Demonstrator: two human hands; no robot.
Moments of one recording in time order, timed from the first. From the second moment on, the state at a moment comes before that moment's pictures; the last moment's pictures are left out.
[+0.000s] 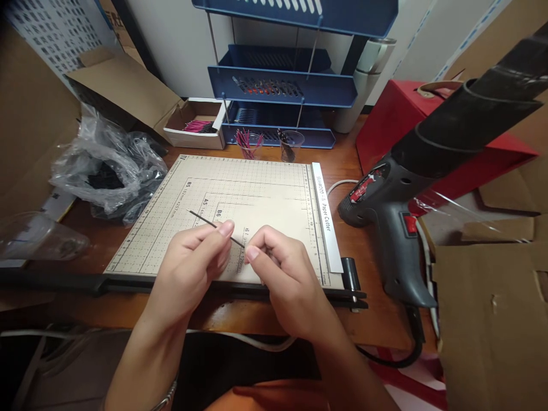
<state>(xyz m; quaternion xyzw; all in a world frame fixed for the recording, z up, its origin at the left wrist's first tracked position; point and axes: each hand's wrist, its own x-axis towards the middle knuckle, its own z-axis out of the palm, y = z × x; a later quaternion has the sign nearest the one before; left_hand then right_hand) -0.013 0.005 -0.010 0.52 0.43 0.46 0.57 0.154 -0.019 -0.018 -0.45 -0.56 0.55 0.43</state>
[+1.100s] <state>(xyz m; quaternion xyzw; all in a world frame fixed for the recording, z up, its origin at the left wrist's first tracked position) -0.010 0.005 -0.006 0.41 0.43 0.50 0.63 0.155 -0.021 -0.017 -0.45 -0.56 0.55 0.42</state>
